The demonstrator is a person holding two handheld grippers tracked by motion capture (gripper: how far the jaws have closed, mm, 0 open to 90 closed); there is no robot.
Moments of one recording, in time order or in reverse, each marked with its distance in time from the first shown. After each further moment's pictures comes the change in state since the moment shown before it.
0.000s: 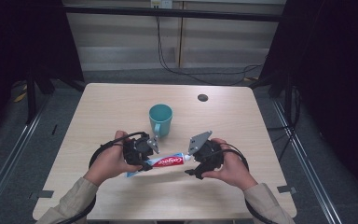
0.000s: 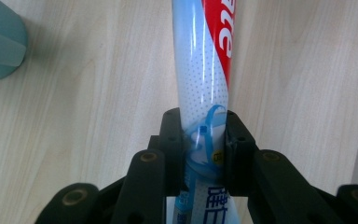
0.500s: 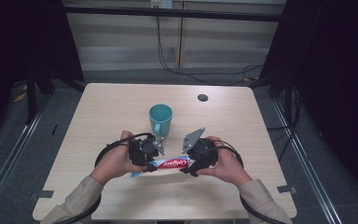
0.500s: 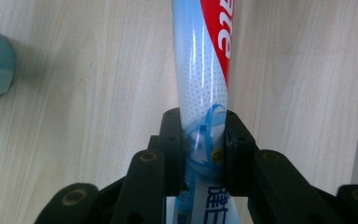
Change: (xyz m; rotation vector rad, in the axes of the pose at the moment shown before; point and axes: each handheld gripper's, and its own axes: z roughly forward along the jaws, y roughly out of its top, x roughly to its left) left arm -0.002 0.012 0.005 0.003 -0.013 0.043; right arm -0.003 0.016 0.006 0.008 0.043 -0.024
